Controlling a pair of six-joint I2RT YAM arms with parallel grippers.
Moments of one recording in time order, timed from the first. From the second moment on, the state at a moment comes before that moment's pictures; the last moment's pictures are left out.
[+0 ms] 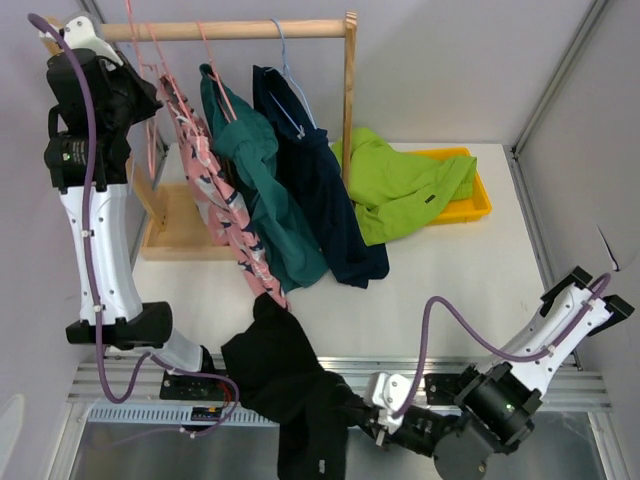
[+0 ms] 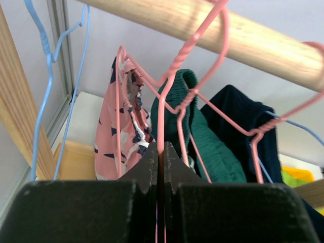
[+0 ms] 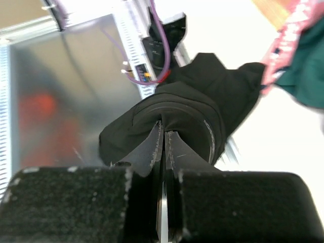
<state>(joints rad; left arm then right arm) 0.07 1.54 2.28 -0.87 -0.04 -0.32 2.28 1.02 1.01 -0.28 1.02 0.34</state>
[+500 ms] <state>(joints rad) 0.16 1.53 2.08 -0.80 -0.01 -0.32 2.31 0.89 1.16 -0.37 1.41 0.08</state>
